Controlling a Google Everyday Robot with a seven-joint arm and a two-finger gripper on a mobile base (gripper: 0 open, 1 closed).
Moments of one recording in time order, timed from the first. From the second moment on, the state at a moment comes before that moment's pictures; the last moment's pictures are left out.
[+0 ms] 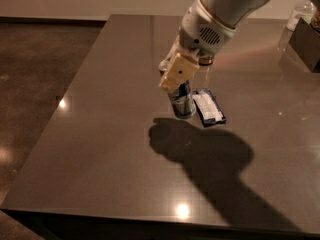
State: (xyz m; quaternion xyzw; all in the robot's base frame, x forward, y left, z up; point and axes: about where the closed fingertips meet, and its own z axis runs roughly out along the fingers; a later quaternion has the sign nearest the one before) arm 0.506 -0.025 0.961 -0.64 0.72 0.17 0.21
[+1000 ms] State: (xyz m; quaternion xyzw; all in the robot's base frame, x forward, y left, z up) arm 0.506 0.001 0.935 -0.69 0.71 0.12 0.13
